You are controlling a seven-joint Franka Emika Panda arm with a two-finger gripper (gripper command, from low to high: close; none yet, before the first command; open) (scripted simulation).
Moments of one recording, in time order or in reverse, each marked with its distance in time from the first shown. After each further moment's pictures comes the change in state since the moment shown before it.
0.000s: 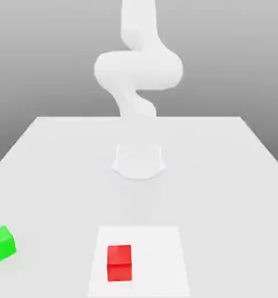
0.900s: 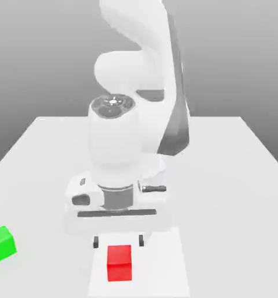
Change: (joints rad) arm -0.017 0.984 -0.052 -0.243 0.058 0.506 -0.182
